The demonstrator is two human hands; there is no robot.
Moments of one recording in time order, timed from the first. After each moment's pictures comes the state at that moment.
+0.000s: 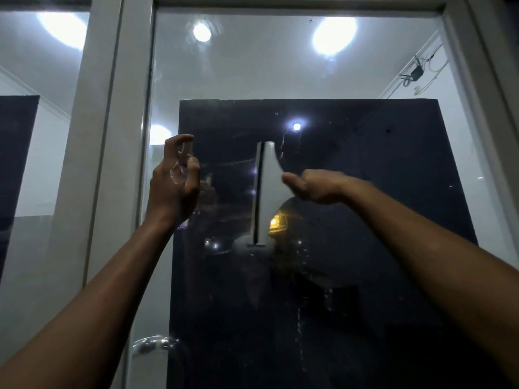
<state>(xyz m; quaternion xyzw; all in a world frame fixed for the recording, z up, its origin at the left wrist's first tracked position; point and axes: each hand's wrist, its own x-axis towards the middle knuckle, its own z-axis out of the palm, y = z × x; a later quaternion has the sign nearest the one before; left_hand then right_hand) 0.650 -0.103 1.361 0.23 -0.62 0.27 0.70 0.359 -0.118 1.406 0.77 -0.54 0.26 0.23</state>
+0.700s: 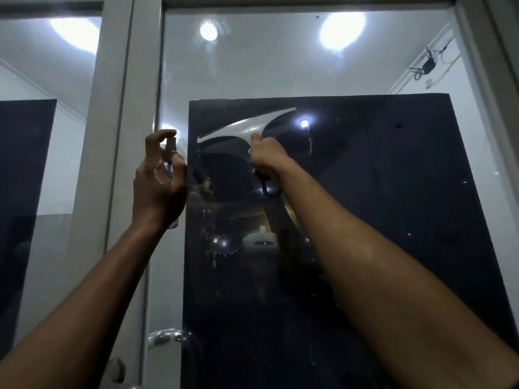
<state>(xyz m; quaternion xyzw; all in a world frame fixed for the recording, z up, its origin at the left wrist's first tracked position) 0.676 -0.080 1.354 0.23 -0.58 0.30 0.72 0.482 -0.107 1.437 0.70 -0.39 0.59 -0.10</state>
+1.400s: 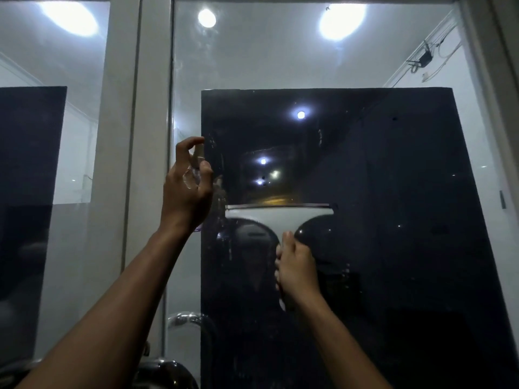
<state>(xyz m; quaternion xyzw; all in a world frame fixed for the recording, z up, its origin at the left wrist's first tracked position) 0.675 -0.086 1.329 0.22 -0.63 0.24 0.71 0.492 -0.097 1.209 0.58 -0.34 0.71 -0.22</state>
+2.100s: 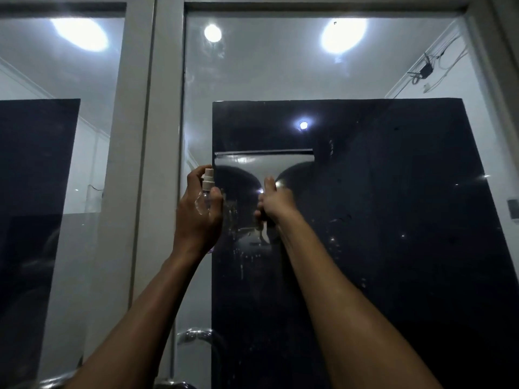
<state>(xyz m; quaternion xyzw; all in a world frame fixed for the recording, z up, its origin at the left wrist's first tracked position) 0.684 -0.108 1.311 0.21 -0.63 0.22 0.71 0.531 -0.122 1.351 0.57 -0.34 0.67 -0.32</state>
